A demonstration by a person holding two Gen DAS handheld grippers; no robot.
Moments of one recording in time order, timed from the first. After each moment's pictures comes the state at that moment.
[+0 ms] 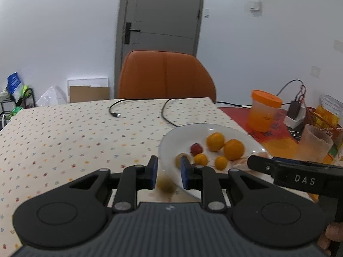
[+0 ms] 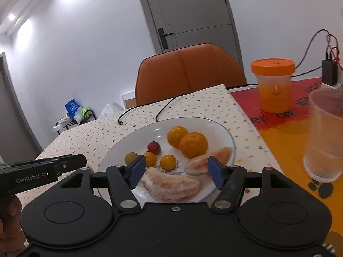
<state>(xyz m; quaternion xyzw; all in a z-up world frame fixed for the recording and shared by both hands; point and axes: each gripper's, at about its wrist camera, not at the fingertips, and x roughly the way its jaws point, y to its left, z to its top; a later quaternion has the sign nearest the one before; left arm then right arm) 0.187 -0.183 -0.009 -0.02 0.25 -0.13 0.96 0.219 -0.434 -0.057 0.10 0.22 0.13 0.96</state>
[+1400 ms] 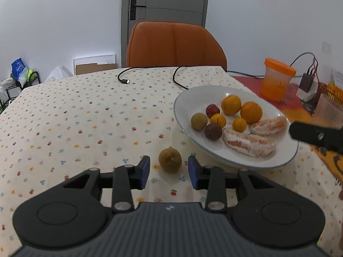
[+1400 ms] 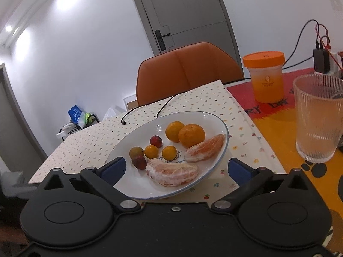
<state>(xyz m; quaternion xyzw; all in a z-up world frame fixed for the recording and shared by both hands) 0.192 -0.177 -0.048 0.00 0.31 -0.10 0.94 0.200 -0.444 -0.061 0.13 0.22 0.13 0.96</state>
